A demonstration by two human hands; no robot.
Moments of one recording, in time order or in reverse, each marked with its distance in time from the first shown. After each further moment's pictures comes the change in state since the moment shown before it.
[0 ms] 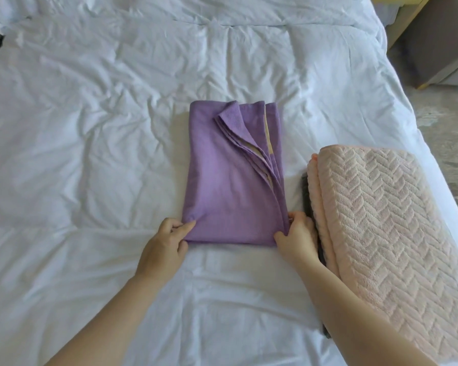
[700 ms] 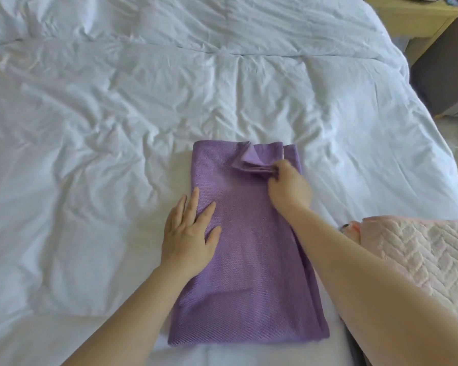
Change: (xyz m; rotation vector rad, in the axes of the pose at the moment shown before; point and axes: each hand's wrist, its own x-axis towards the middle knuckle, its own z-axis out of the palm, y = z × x) left_hand 0.170 -0.005 0.031 0.207 -0.012 0.008; right_hand 0.212 -0.135 0.023 -0.176 0.230 -0.357
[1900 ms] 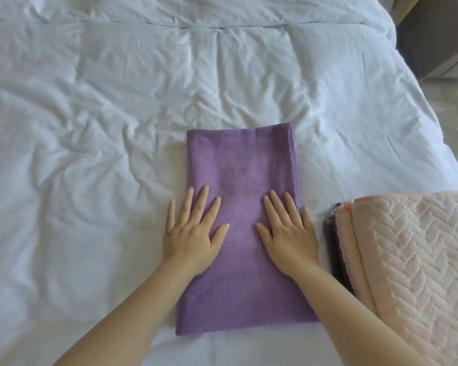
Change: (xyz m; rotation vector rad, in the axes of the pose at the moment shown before) left_hand -0.001 0.010 0.002 0.283 -0.154 0.139; right_hand -0.123 0.036 -0.004 -0.420 -0.305 -0.143
